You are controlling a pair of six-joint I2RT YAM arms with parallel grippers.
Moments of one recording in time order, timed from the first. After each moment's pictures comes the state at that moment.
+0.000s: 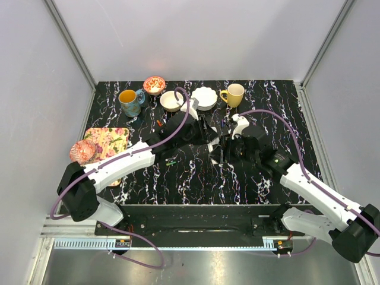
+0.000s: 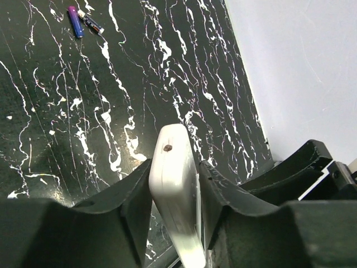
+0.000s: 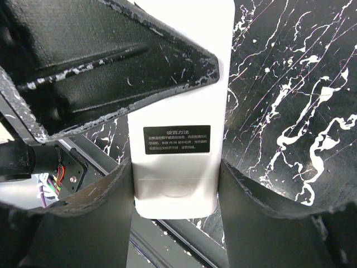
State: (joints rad) left arm -0.86 1.45 1.14 -0.11 -0.03 -0.79; right arm 0.69 1.03 0.87 -0.36 -0.14 0.50
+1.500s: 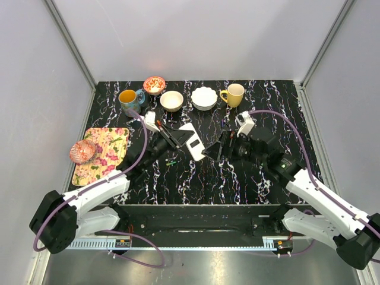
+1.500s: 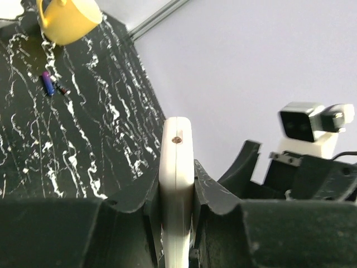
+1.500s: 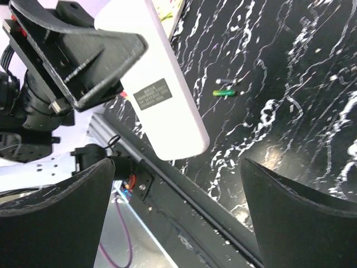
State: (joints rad) left arm -0.69 1.10 0.57 0.56 0.06 -0.99; right arm 0.70 0.94 0.88 -0.29 -0.21 0.71
